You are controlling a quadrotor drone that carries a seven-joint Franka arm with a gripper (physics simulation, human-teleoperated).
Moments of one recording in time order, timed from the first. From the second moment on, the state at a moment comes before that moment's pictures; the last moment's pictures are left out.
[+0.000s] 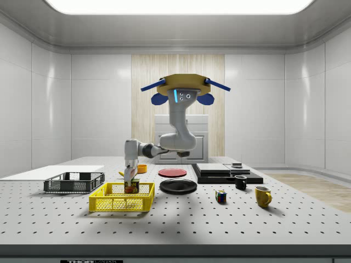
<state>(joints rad) -1.16 -1.47 1.31 -2.86 -1.85 1.54 1.67</state>
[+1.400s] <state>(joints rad) -1.17 -1.48 1.20 -2.84 -1.94 1.60 1.67</state>
